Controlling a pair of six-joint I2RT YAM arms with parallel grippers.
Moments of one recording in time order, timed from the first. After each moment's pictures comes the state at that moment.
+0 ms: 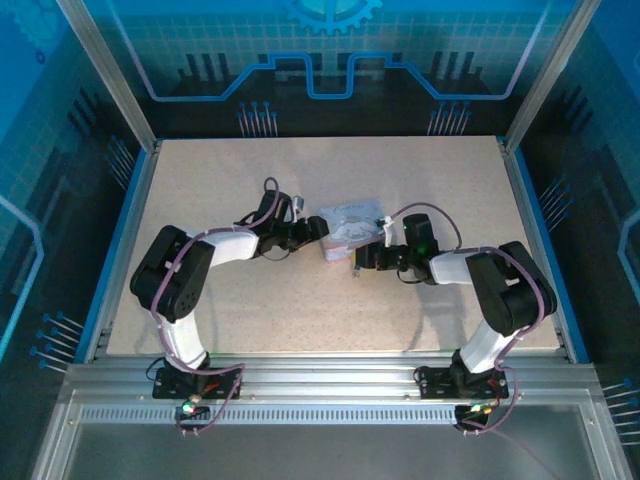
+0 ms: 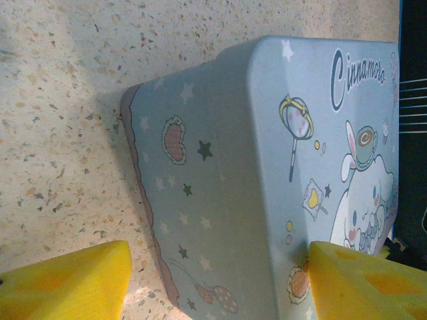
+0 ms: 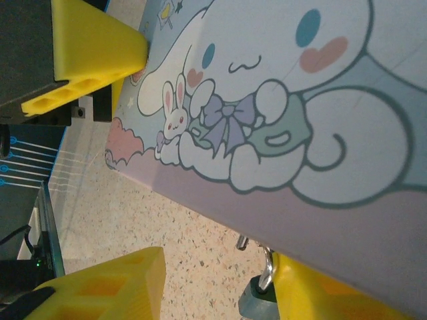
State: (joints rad) left arm -0.40 1.83 0.97 0.09 0.44 -0.80; right arm 0.31 1.68 0.61 0.35 -0.74 0.43
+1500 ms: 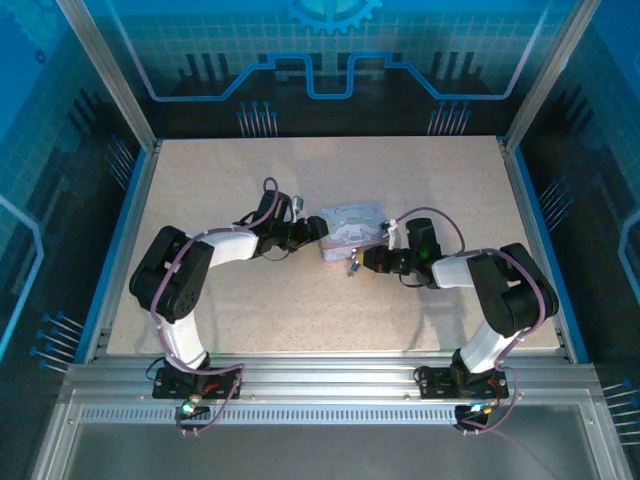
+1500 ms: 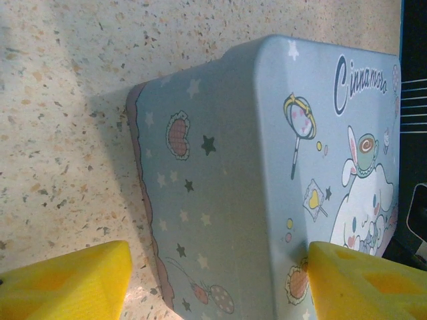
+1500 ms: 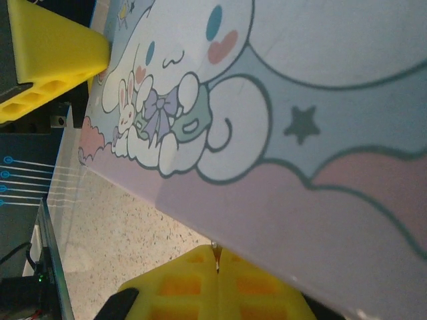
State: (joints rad) left arm -0.40 1.82 0.96 0.08 0.44 -0.80; right arm 0.30 1.66 0.56 0.39 -0.70 0.52
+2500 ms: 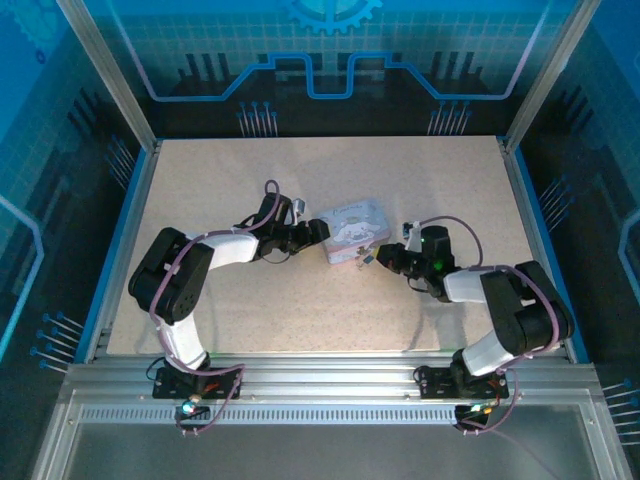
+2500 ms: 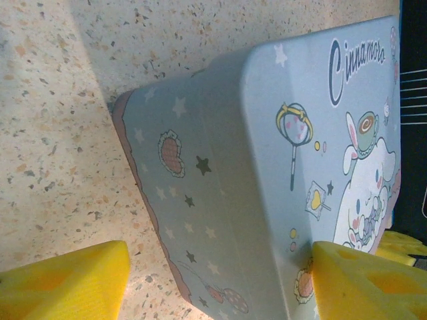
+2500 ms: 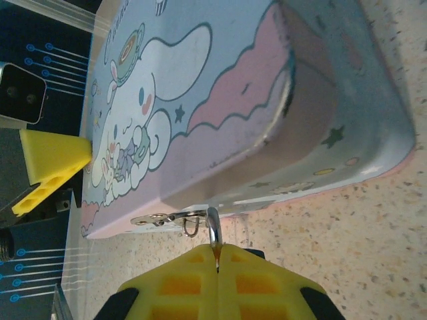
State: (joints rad) left arm -0.41 1.81 0.94 0.10 0.45 -0.80; right arm 0.25 1.53 0.43 0.50 -0.55 0.77
